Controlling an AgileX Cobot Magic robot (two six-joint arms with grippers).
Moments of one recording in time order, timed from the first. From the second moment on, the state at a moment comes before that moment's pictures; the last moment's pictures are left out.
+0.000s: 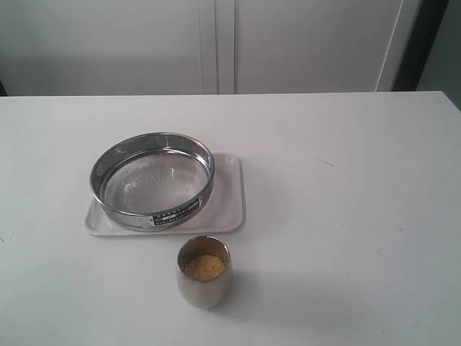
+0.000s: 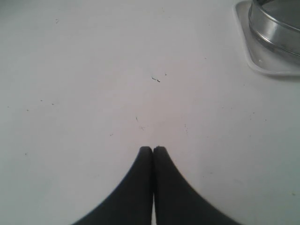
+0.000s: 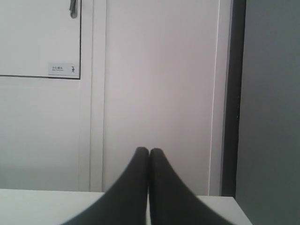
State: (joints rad) left arm 0.13 0.00 0.02 -0.10 0.52 0.16; right arm 0.04 0.02 -0.14 -0.05 -0.07 0.07
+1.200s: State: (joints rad) left arm 0.13 0.00 0.02 -0.10 0.52 0.16; right arm 0.04 0.43 -0.34 -0.04 -0.12 0.11
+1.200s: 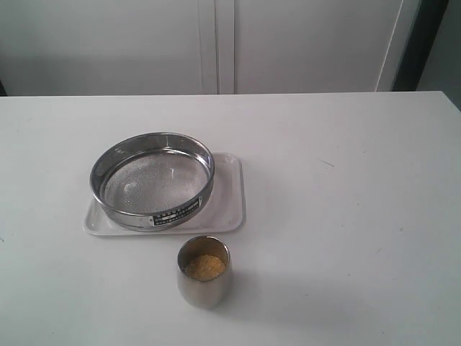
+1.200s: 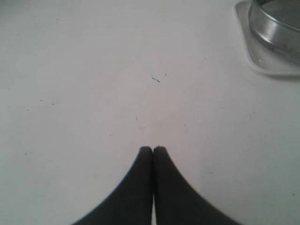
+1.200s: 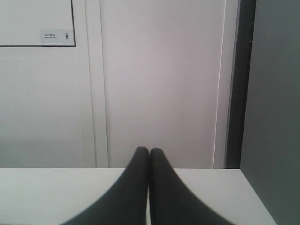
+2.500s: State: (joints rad) left arm 0.13 0.00 0.02 -0.10 0.52 0.16; right arm 0.04 0.93 -0.14 -0.17 -0.59 0.24
